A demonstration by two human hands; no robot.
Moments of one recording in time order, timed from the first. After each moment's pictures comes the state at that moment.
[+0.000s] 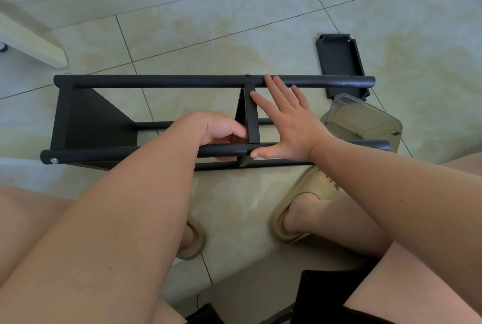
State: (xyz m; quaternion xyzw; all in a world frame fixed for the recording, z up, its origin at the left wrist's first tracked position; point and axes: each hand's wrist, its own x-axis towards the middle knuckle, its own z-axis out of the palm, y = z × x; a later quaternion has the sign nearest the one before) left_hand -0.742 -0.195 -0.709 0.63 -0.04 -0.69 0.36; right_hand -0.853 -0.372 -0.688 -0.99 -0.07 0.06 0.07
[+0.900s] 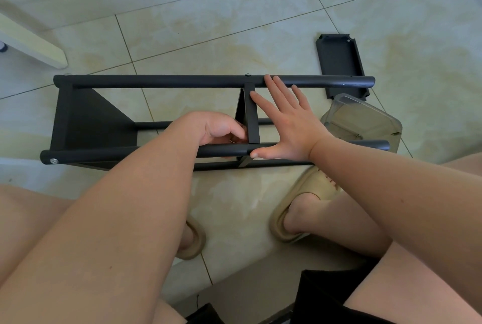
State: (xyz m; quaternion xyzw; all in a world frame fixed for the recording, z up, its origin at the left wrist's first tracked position) left_hand -0.742 -0.195 -0.708 0.63 -0.07 -0.68 0.37; right_hand -0.853 -0.372 -0.686 -0.99 -0.07 0.06 0.07
